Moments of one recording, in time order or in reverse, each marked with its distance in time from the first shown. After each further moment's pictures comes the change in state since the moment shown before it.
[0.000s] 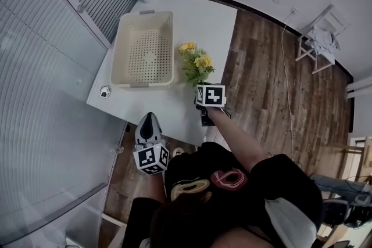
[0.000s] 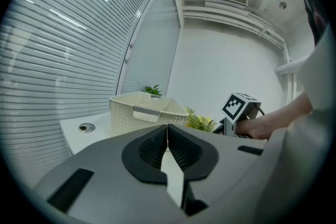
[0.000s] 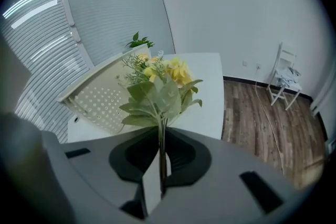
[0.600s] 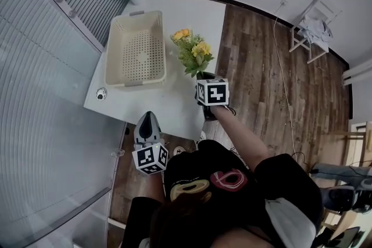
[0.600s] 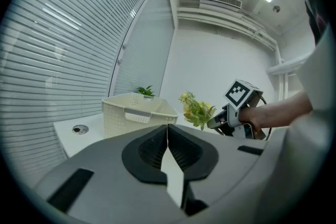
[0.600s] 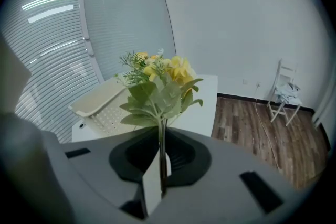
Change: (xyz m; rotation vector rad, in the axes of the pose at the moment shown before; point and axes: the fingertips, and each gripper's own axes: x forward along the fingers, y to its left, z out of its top) left arm -0.008 -0.012 0.002 0.022 -0.006 -0.079; right arm -0.052 0.001 0.036 -0.072 -0.170 0.011
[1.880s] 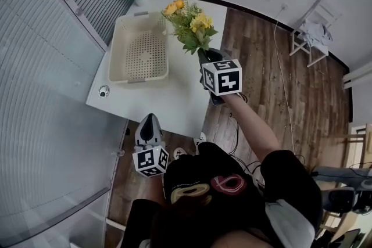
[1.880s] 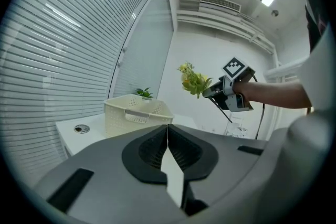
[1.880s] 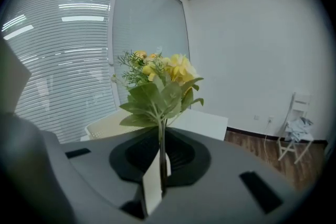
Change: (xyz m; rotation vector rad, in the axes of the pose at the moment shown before) left arm -0.042 -0.014 0.003 -0.009 -0.017 -0.019; right arm -0.079 0.029 0.106 -0.193 -0.261 0.100
